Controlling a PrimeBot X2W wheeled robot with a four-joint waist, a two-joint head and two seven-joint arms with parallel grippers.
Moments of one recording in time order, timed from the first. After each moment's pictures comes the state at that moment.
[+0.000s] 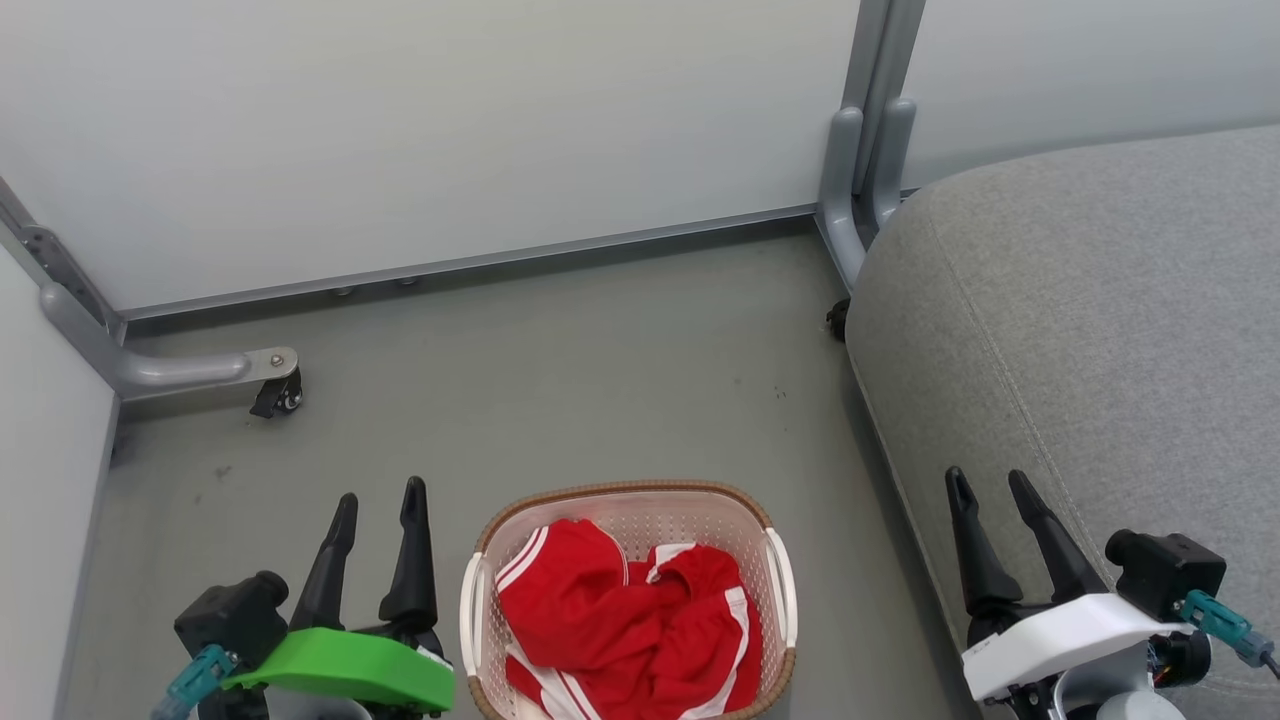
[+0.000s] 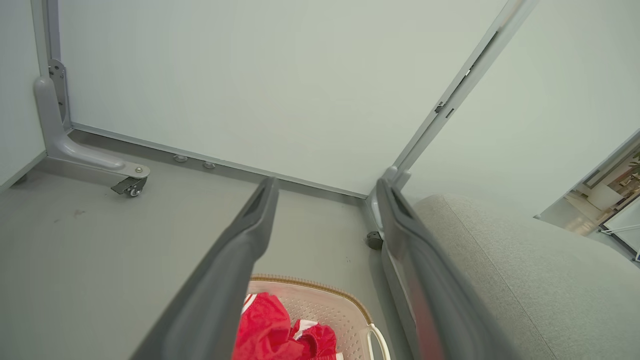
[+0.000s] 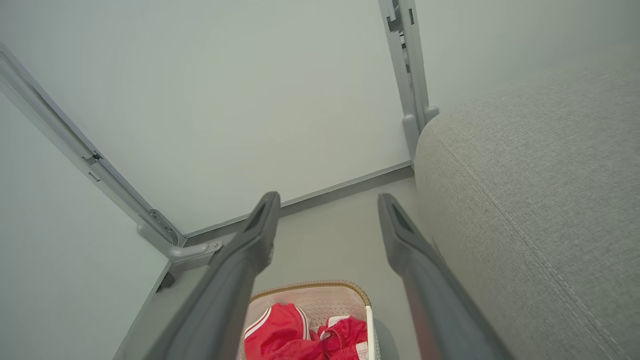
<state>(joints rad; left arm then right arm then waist) 0.01 0.04 -0.12 0.15 -0.55 -0.08 -0.16 0.01 -0.04 0.04 0.11 0.45 0.13 -0.16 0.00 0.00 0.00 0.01</state>
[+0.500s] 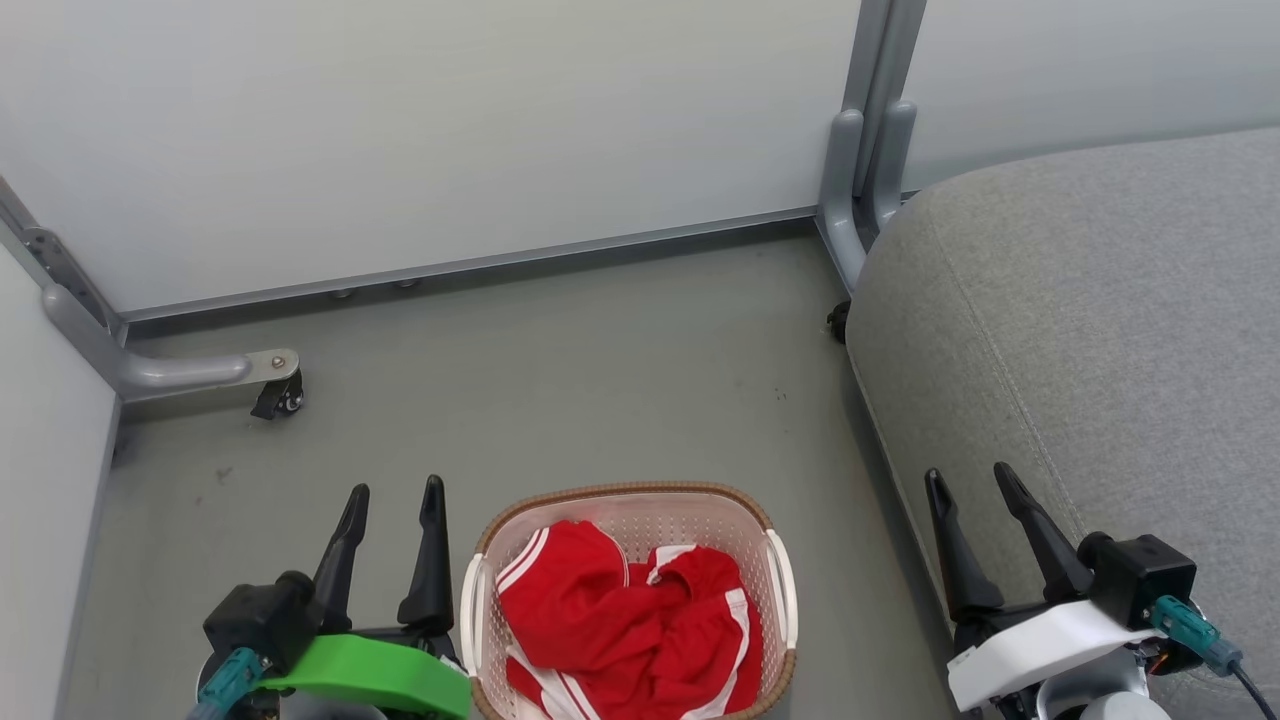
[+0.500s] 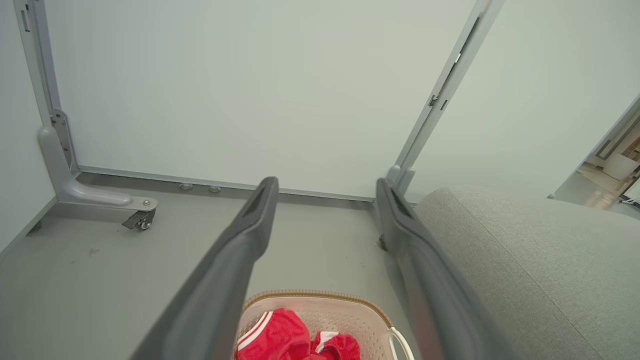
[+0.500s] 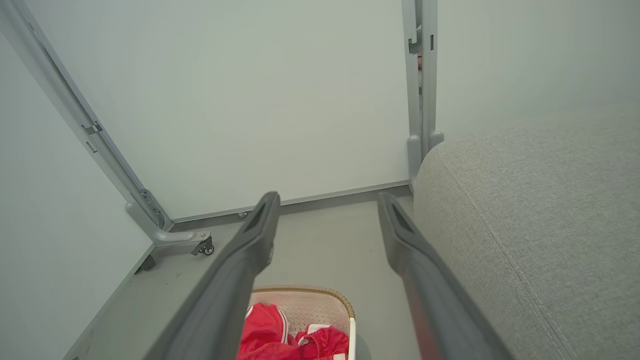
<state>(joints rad) 0.01 0.04 -0.14 0.13 -0.42 -0.08 -0.19 0.01 -0.04 0.07 0.09 0.30 0.13 -0.19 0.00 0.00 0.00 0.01</state>
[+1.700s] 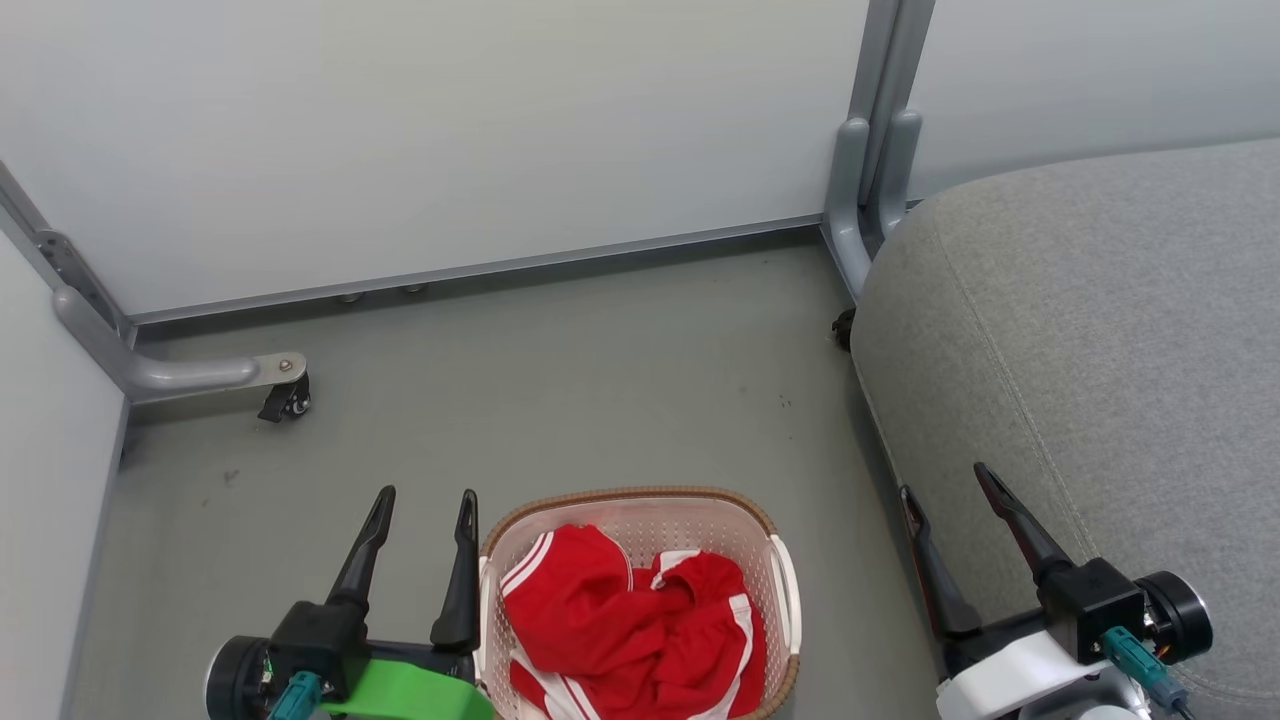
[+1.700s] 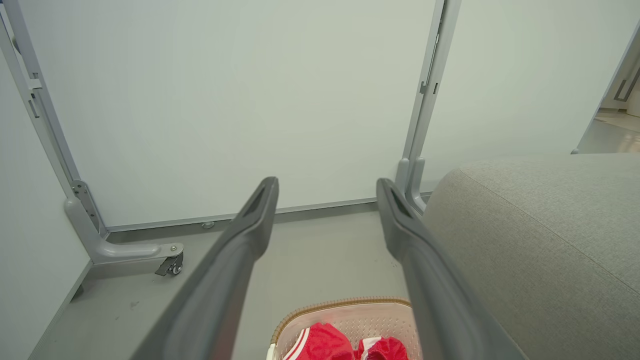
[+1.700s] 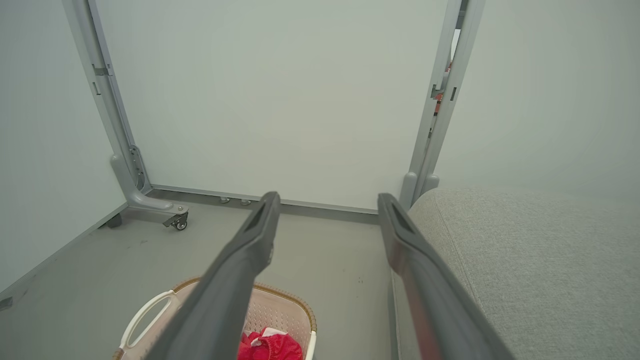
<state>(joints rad) 0.03 0.05 -0.18 0.13 -0.18 -0.07 -0.26 0.03 -0.05 0.09 0.06 0.02 0.13 -0.26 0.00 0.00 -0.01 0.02</state>
